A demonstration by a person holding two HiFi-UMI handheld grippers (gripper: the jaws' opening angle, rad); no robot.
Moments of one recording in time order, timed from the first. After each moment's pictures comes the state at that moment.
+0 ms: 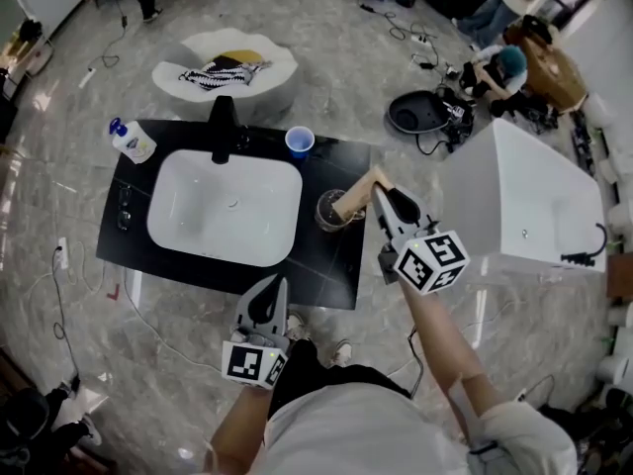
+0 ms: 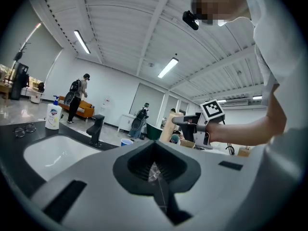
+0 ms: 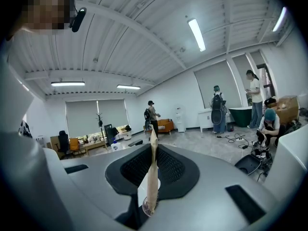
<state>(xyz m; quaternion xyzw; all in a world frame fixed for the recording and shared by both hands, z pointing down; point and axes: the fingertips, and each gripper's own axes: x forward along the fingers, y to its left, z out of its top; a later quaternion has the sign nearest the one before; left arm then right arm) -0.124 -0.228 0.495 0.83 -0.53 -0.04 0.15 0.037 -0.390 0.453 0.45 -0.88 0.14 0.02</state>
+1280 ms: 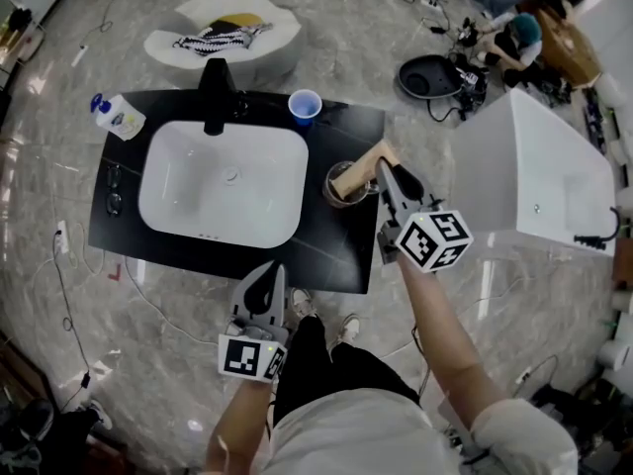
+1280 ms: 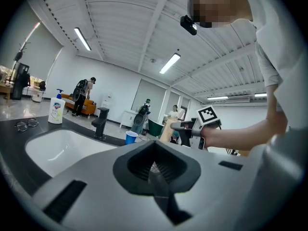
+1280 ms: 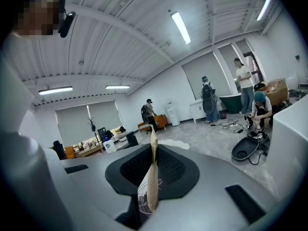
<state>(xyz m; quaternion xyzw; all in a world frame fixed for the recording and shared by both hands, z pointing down) -0.137 -0.234 0.532 0.83 -0.54 -0.02 0.16 0.039 -0.413 0.529 0.48 -0.85 0.20 0.01</state>
